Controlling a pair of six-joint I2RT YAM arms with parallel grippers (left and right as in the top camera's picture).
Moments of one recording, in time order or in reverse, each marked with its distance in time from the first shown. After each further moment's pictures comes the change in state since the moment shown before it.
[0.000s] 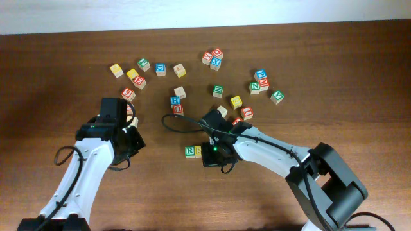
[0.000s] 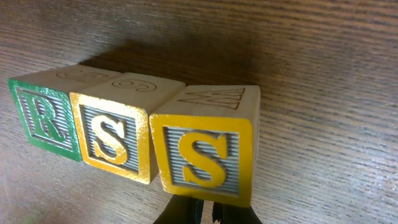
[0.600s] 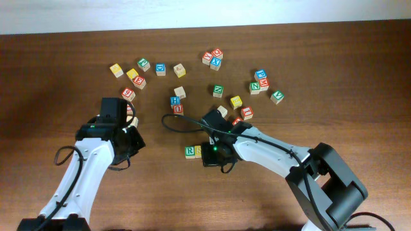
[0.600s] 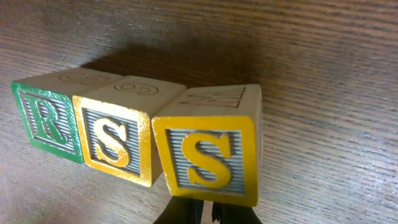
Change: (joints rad) left arm 0.000 0.000 0.000 0.000 0.000 0.000; right arm 0.000 0.000 0.000 -0.001 -0.001 -0.004
